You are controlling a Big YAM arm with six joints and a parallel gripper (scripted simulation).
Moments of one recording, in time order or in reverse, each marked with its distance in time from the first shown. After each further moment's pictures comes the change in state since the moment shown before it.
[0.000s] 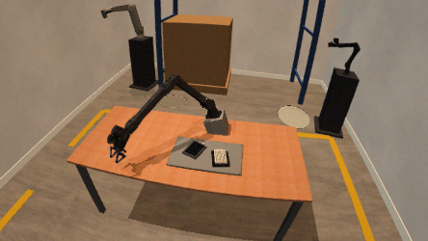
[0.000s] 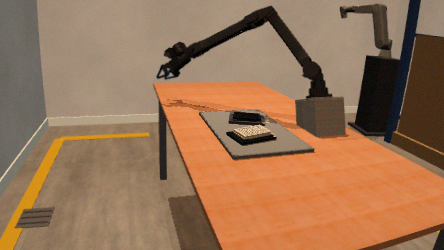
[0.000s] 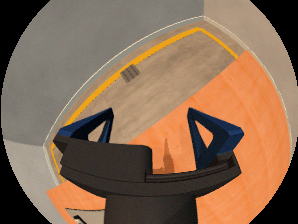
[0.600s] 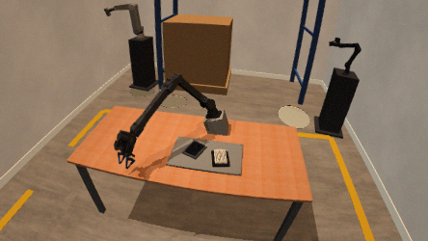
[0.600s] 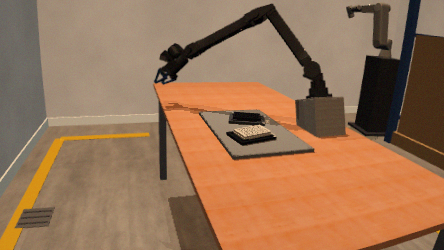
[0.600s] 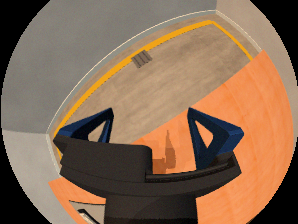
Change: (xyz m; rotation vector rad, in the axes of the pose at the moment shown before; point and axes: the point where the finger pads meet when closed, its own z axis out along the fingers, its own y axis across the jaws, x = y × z) arm 0.039 0.073 -0.001 -0.060 0.109 -0.023
